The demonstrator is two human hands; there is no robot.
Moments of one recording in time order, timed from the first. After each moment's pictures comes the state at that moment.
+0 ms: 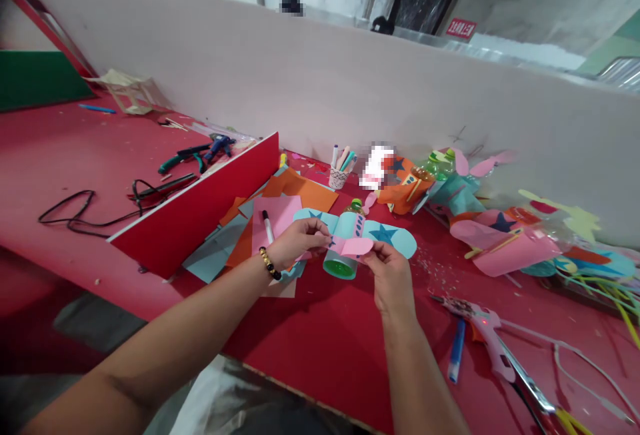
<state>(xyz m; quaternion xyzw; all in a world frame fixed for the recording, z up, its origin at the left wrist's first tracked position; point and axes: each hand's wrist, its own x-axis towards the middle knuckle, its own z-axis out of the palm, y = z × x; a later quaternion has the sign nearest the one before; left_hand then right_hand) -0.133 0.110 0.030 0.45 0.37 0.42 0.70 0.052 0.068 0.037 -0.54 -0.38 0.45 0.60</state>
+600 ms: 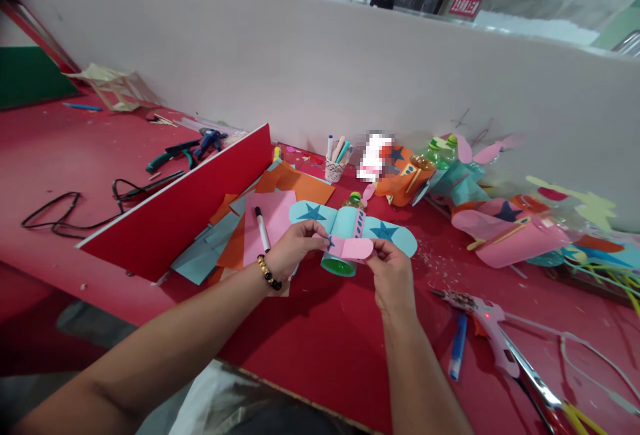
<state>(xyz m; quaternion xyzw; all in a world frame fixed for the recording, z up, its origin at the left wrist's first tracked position) -0.115 0.102 0.020 0.41 0.38 0.46 0.68 0.068 0.069 0.021 -0.55 -0.39 0.43 0.60</state>
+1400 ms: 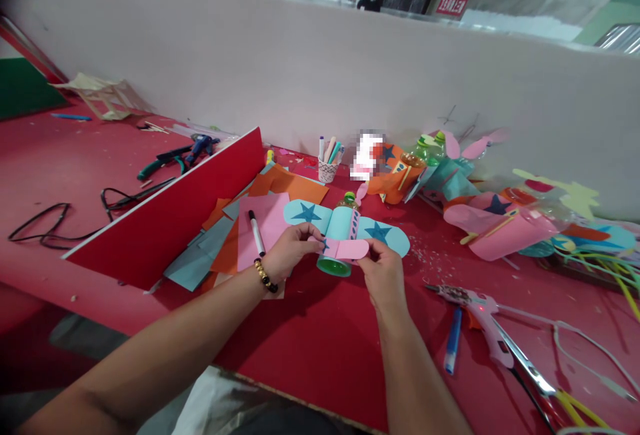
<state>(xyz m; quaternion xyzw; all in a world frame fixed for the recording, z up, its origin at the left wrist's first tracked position) -0.111 0.105 0.011 0.45 0.40 0.46 0.66 0.070 0.067 0.020 -0.58 -0.49 0.35 0.55</state>
